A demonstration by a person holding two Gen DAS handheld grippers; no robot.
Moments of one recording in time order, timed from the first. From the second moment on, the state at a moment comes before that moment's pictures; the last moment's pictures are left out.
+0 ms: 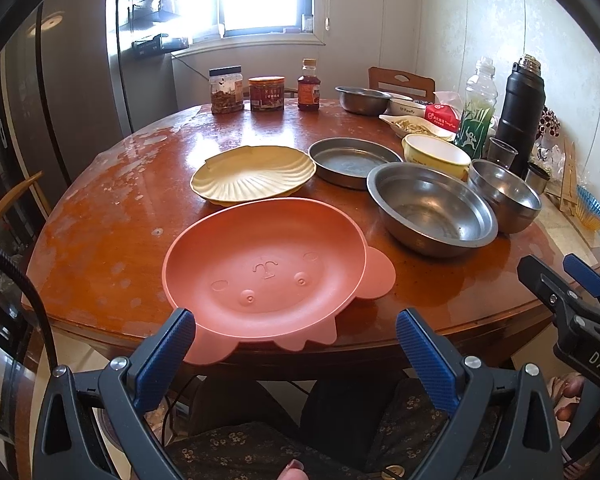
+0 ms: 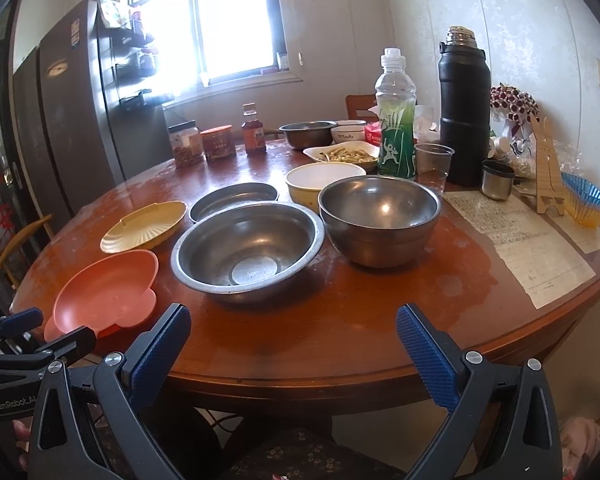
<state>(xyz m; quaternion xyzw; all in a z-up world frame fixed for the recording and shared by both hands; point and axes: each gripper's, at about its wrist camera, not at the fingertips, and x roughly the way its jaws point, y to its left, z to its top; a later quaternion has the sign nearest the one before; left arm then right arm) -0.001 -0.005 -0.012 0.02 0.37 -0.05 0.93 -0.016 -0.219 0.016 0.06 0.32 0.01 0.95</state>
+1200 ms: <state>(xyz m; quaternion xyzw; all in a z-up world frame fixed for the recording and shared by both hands) -0.005 -0.006 -0.014 0.02 0.38 -0.04 0.93 -0.019 -0.211 0.014 0.06 0.32 0.02 0.94</state>
